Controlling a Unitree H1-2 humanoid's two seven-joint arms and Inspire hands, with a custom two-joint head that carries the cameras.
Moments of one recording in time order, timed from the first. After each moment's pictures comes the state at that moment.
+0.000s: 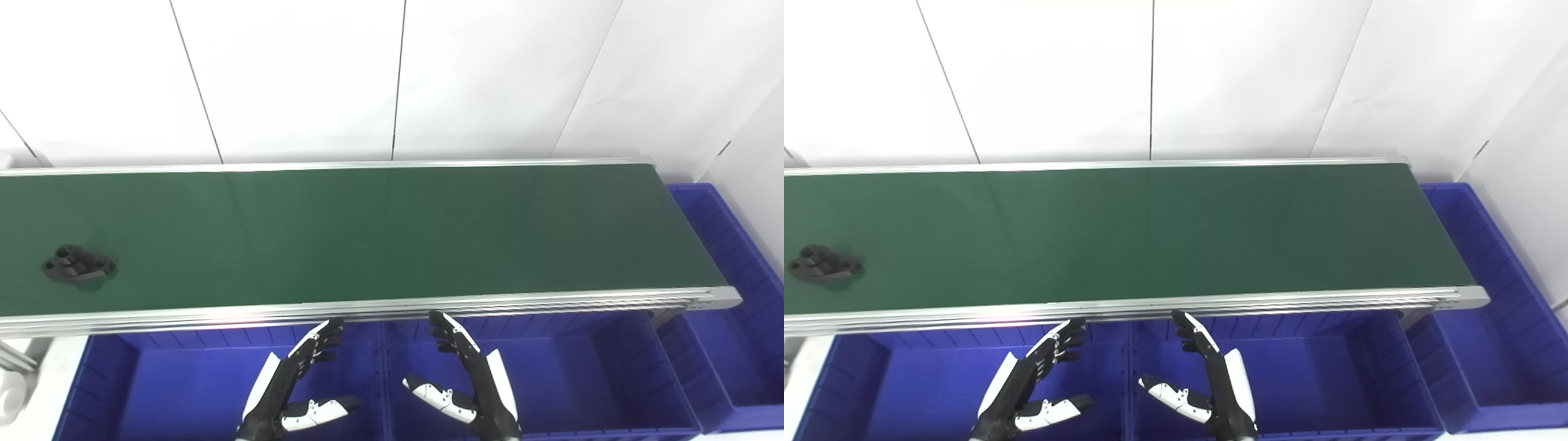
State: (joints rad) left arm 0.24 0.11 -0.28 0.21 0.20 -0.43 0.04; right arm 0.14 -0.02 0.27 0.30 -0.37 -0.42 -0.17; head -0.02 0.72
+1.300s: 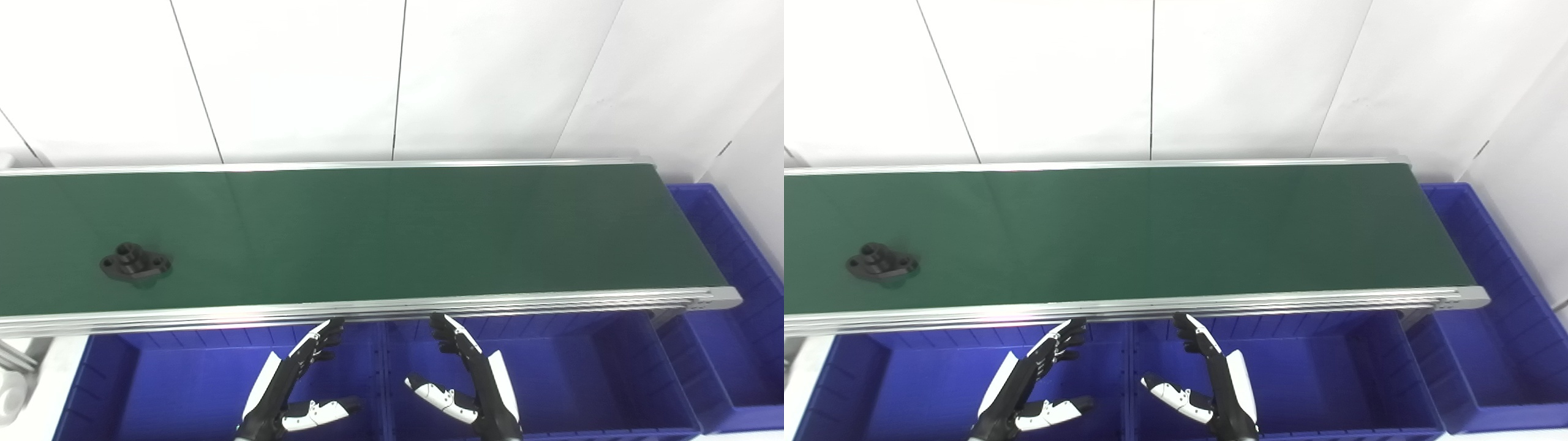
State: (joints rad) left arm 0.23 0.12 -0.31 0.21 0.20 -0.43 0.06; right arm 0.14 -0.02 0.27 0.30 -0.36 -0.42 -0.18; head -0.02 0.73
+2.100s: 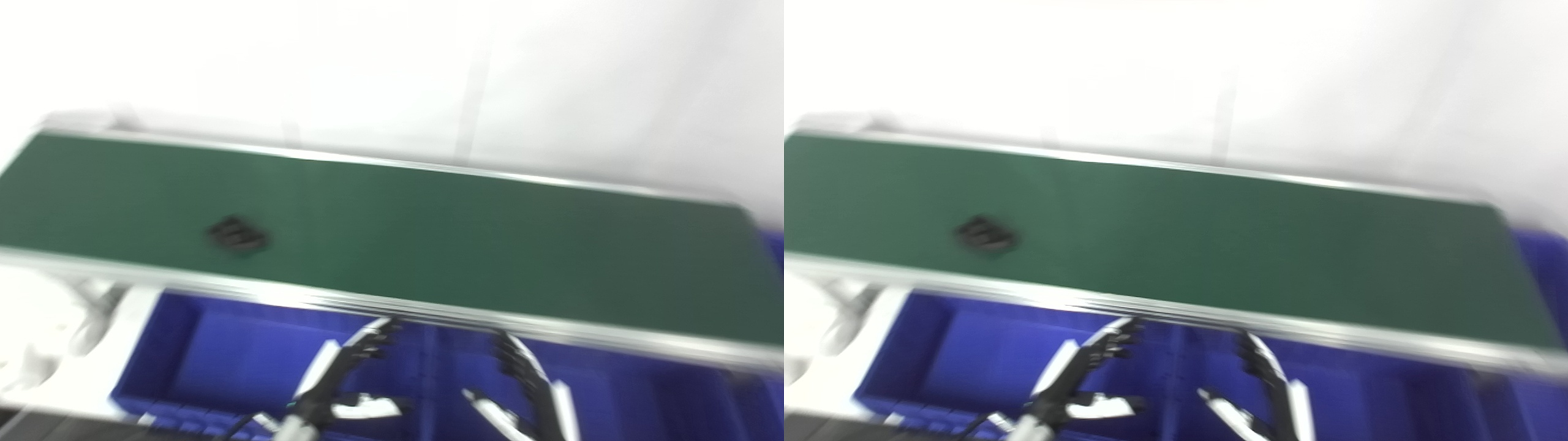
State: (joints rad) left arm 0.22 0.08 -0.36 0.26 0.24 -0.43 0.14; right arm 0.14 -0.11 0.27 0.30 -0.21 -0.42 -0.13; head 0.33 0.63
